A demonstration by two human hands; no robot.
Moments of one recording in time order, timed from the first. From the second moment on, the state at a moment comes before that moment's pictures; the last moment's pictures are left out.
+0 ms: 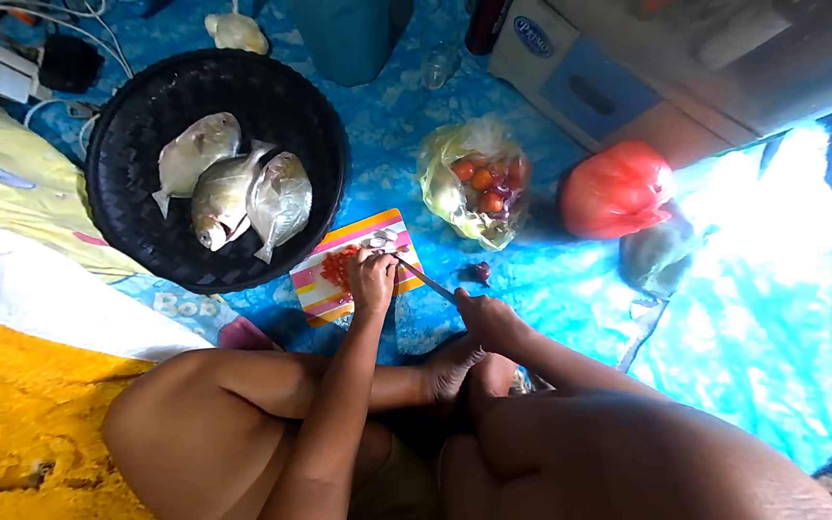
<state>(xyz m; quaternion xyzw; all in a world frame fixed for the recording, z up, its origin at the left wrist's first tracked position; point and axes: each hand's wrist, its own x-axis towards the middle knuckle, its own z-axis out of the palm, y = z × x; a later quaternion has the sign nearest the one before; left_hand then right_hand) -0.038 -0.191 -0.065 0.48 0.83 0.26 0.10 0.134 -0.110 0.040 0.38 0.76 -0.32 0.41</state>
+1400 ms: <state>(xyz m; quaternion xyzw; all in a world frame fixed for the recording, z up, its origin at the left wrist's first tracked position) -0.035 -0.160 -0.050 0.49 0.84 0.19 0.15 0.140 -0.096 0.042 0.40 0.76 -0.32 0.40</state>
